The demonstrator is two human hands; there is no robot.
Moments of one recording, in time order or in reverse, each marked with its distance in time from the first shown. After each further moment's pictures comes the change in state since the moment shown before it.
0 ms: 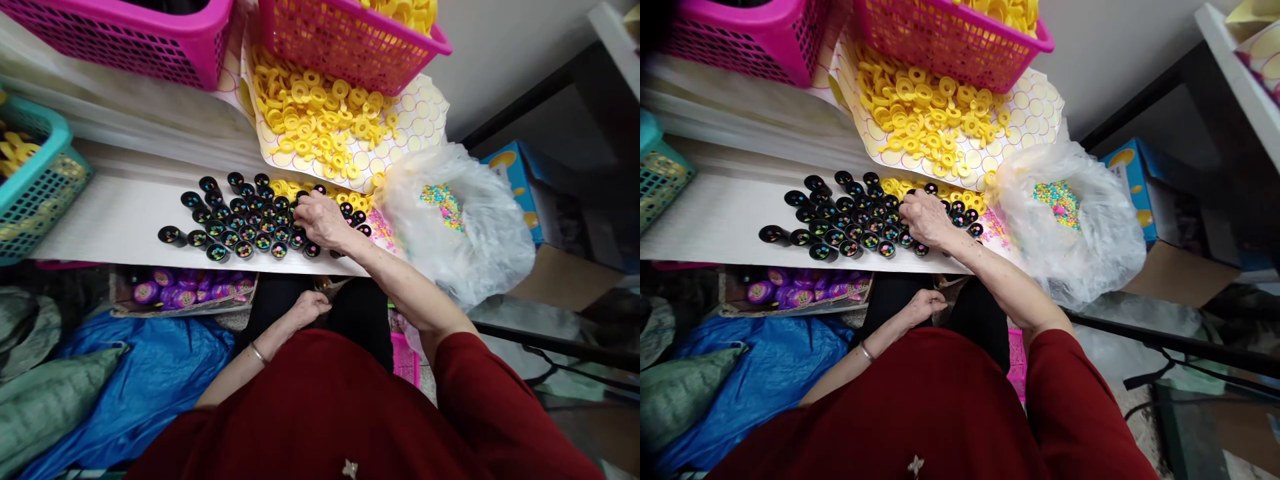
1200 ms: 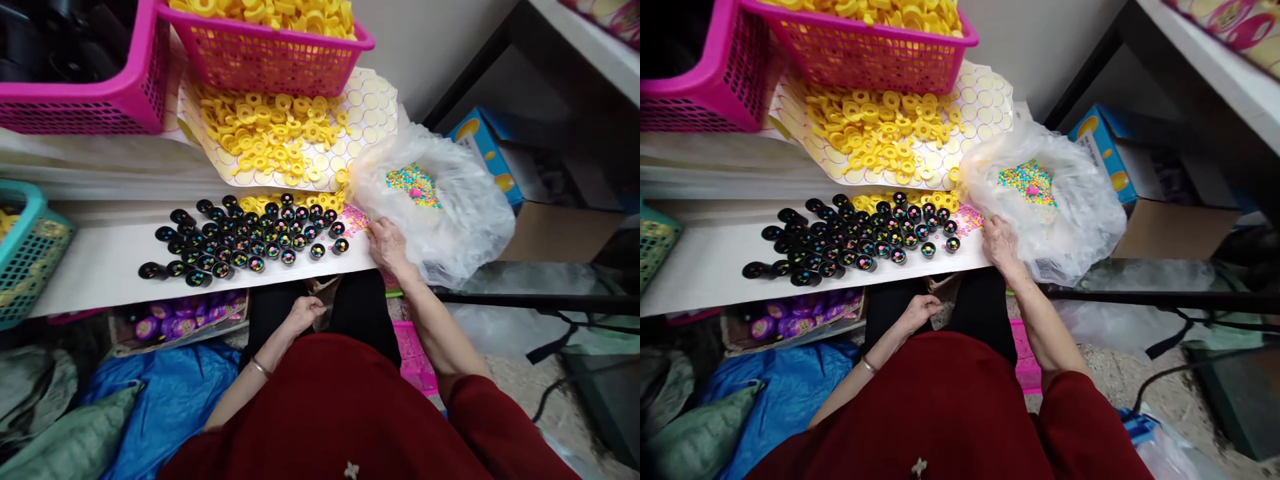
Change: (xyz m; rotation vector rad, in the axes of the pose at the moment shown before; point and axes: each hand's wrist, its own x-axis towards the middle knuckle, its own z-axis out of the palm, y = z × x) left_hand 0.002 0.005 0.000 0.066 0.052 0.006; right_hand -0.162 0.112 0.043 -0.066 0.355 0.695
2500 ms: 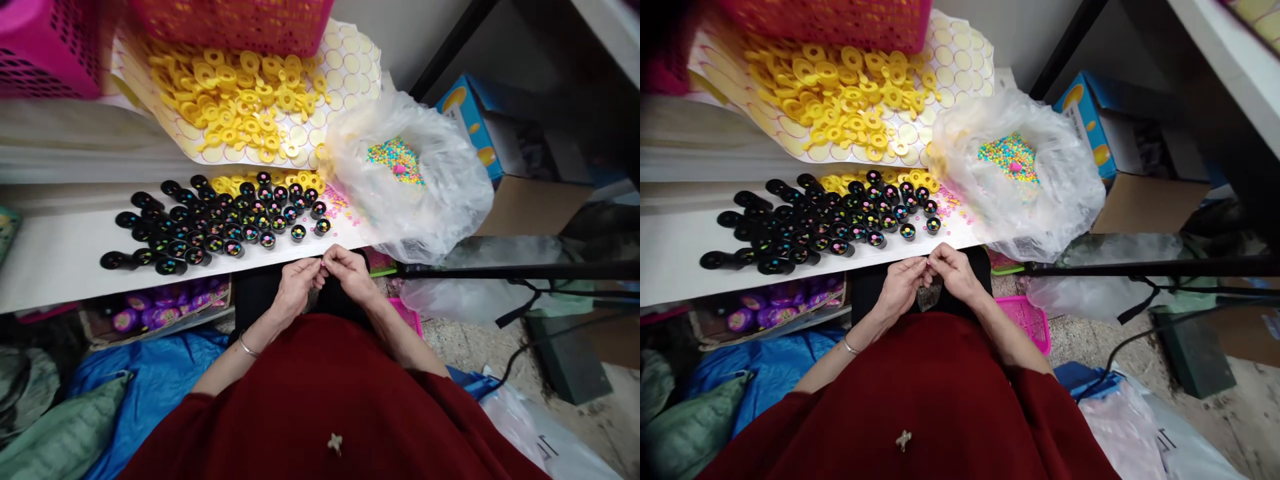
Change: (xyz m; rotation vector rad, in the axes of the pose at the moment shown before) left_hand -0.037 0.108 0.025 -0.525 0.062 0.219; right_hand -0.092 -0.077 -0.023 1.387 -0.297 0.174
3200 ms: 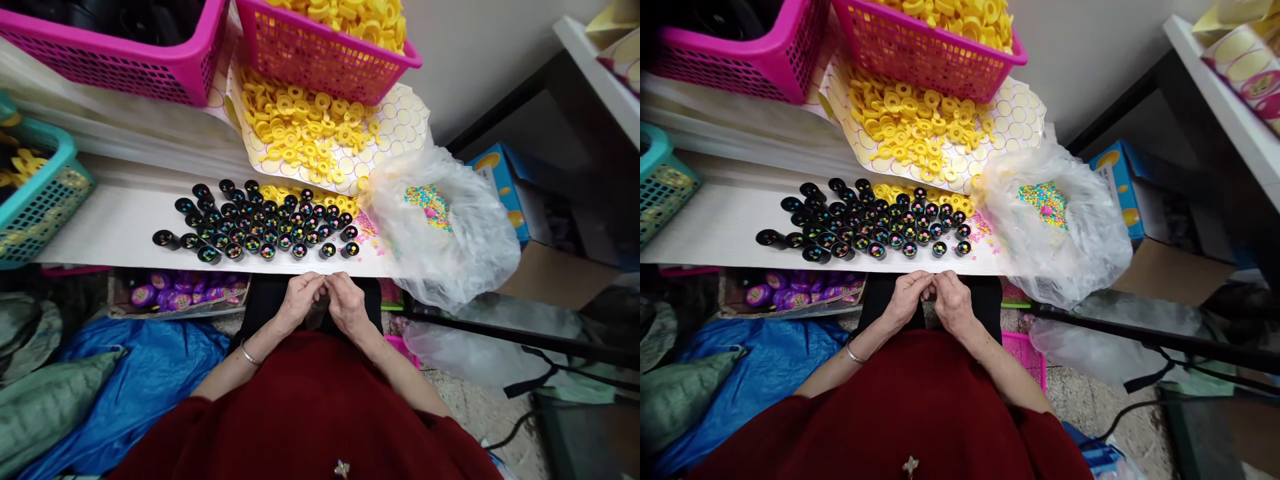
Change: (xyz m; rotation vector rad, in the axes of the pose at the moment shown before) left_hand 0.000 -0.006 -0.036 0.140 0.138 0.131; right_hand 0.002 0.027 0.037 -0.886 0.070 -0.514
